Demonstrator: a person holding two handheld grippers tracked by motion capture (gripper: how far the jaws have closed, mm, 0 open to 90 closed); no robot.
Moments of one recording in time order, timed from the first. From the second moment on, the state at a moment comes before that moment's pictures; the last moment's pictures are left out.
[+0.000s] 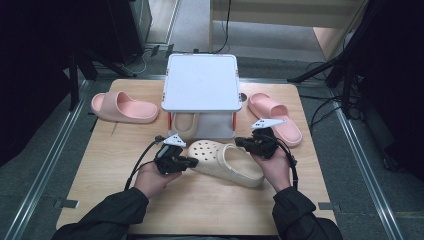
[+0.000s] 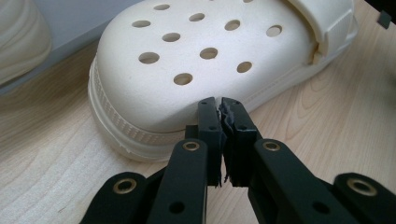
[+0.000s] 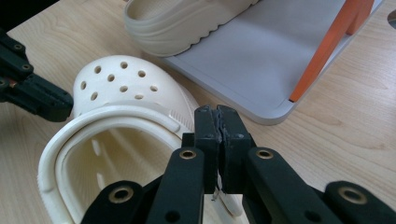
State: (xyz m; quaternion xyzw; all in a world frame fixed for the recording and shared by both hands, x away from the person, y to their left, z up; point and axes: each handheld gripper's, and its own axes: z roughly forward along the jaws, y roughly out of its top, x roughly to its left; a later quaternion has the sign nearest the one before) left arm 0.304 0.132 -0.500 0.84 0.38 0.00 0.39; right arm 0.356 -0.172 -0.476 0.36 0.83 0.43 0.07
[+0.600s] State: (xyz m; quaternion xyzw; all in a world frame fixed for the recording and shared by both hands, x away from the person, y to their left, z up) left arm 0.320 0.129 -0.500 0.83 0.39 0.01 0.40; right arm 0.322 -0.173 -0.473 0.37 0.83 0.42 0.07
